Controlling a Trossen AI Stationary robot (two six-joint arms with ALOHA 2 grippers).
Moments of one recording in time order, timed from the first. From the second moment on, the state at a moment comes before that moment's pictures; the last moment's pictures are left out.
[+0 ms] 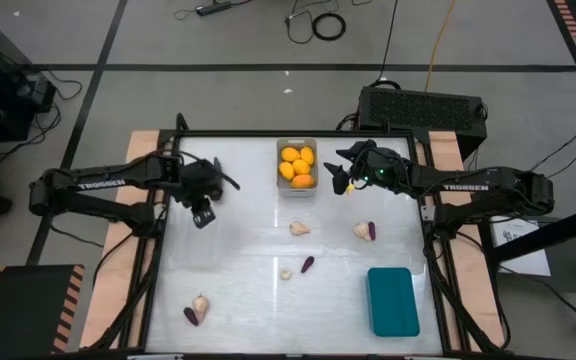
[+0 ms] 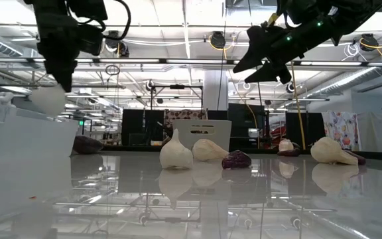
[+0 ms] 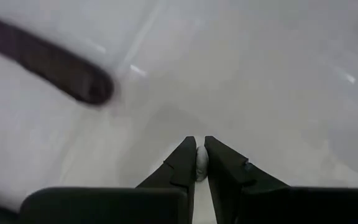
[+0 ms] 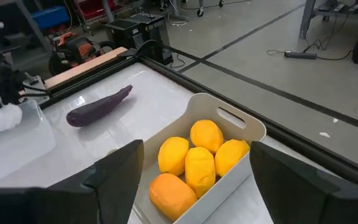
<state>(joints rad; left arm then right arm) 0.22 1.05 0.88 -1.10 0.12 -0.35 -0.29 1.17 0.66 0.15 0.29 0.34</state>
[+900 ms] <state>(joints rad) 0.01 1.05 0.88 -1.07 0.17 -0.43 -0.28 1.17 0.66 0.09 0.28 0.36</state>
